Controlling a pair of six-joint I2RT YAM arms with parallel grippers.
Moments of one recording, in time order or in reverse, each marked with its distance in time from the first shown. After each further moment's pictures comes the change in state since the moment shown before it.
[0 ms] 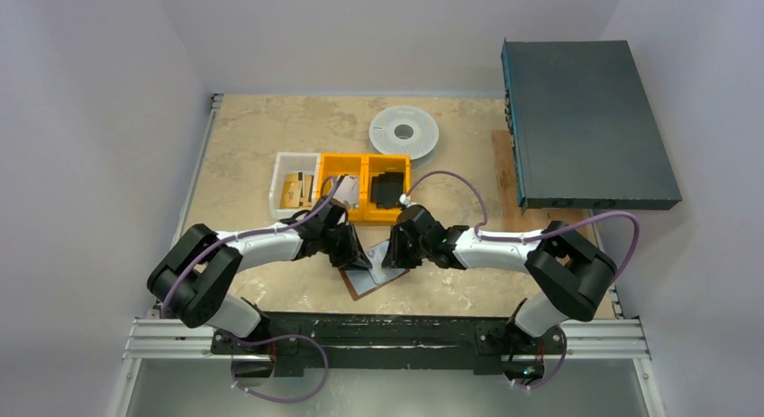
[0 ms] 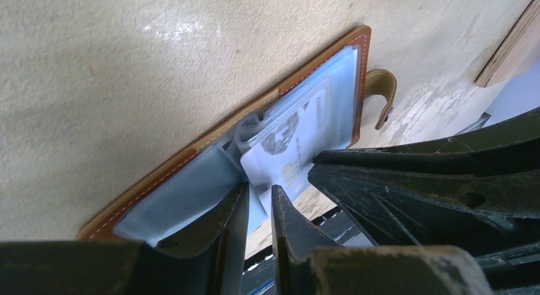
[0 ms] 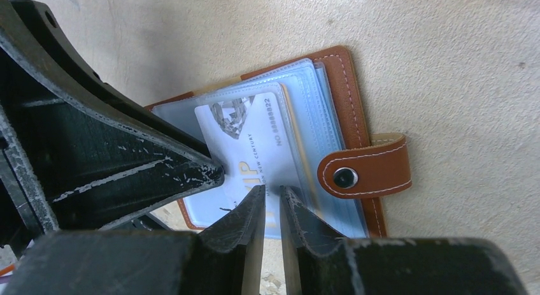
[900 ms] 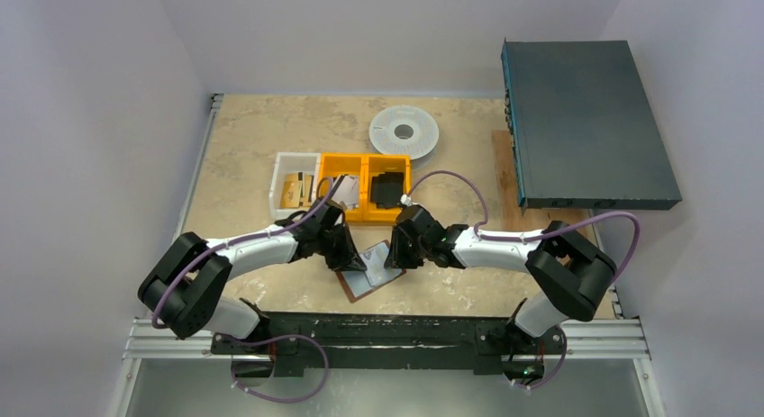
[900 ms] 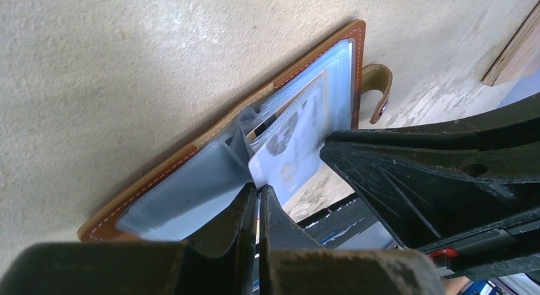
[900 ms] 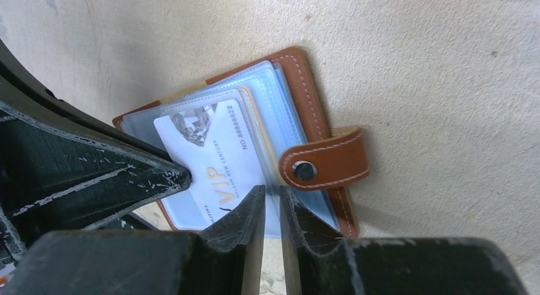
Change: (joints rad) left arm 0.000 -0.057 -0.008 -0.055 -0.020 -0.003; right arm 0.000 0.000 0.016 -0.054 0.030 0.008
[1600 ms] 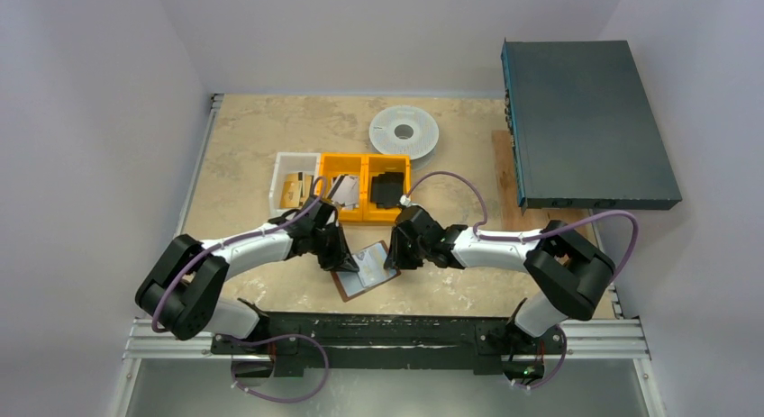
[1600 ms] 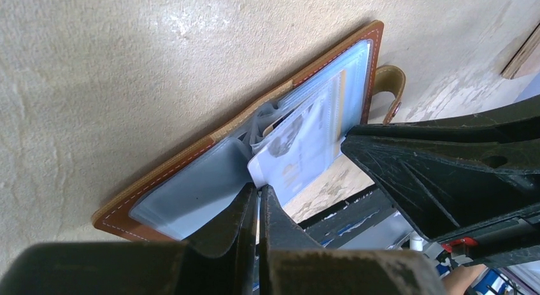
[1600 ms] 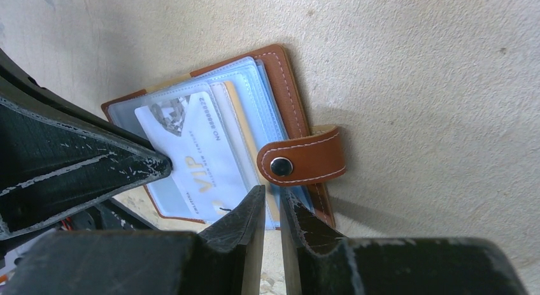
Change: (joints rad) left arm 0.067 -0.019 -0.004 -0.077 0.028 0.089; right arm 0.000 0.007 0.000 0.003 -0.003 0.003
